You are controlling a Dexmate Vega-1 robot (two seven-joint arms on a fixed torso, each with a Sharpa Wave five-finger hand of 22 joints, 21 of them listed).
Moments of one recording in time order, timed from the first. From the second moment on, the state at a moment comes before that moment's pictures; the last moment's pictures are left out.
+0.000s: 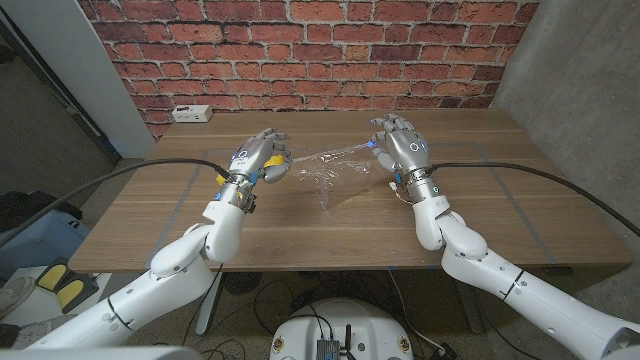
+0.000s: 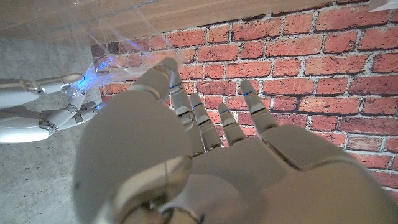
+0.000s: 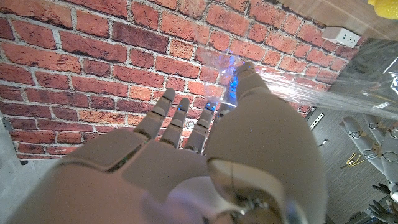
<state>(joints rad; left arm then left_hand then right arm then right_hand) 1.21 0.85 0.41 -2.19 0.60 0.39 0.45 1.08 0.03 0.52 -0.17 0.31 1.08 0.01 0.35 0.43 0.49 -0.12 0.21 0.22 0.20 -0.04 0.19 0.17 0.21 0.17 0.46 0.20 -0.93 -0.68 -0.68 -1.83 -0.87 -0.31 -0.63 1.12 0.14 0.19 -0.14 0.20 1.04 -0.09 0.43 0.21 0.46 -0.19 0.24 0.23 0.21 -0.04 0.37 0.28 0.29 0.03 0.23 0.18</state>
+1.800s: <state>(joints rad) 0.98 0.77 0.62 -1.99 0.81 0.56 0.35 1.04 0.03 0.52 -0.15 0.31 1.10 -0.01 0.30 0.43 0.47 -0.12 0.22 0.23 0.21 -0.04 0.19 0.17 0.21 0.17 0.46 0.20 -0.58 -0.57 -0.88 -1.44 -0.84 -0.17 -0.48 1.12 0.14 0.18 -0.14 0.20 0.96 -0.13 0.38 0.21 0.44 -0.19 0.22 0.23 0.20 -0.04 0.37 0.28 0.28 0.03 0.22 0.18</state>
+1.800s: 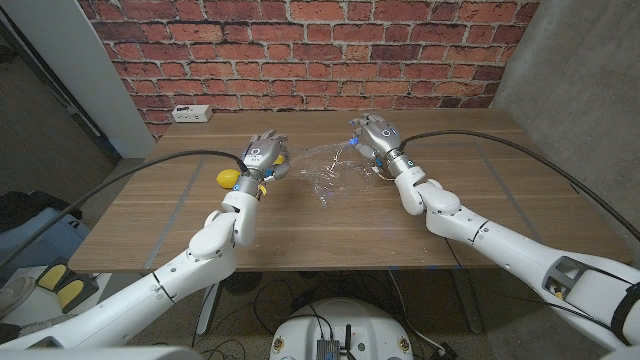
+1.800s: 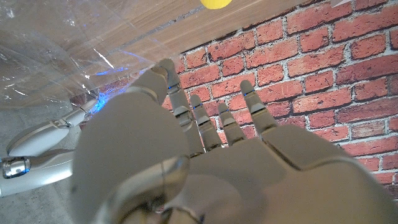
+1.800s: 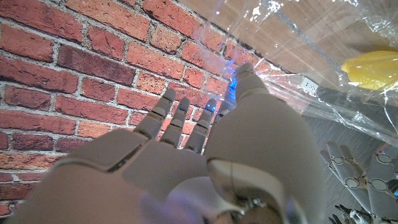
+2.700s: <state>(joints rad) 0.94 0.74 0.71 -1.94 0.97 0.70 0.33 0.99 0.04 0.44 -0.14 0.22 0.92 -0.10 0.19 0.53 0.41 -0.14 0.21 0.23 0.21 -0.04 0.19 0.17 0.20 0.16 0.46 0.20 -0.50 -0.54 -0.95 -1.41 -0.88 -0.30 -0.37 0.94 0.02 0.04 -0.08 0.26 0.52 -0.22 0.19 0.20 0.26 -0.21 0.20 0.24 0.13 -0.04 0.31 0.26 0.21 -0.01 0.21 0.18</state>
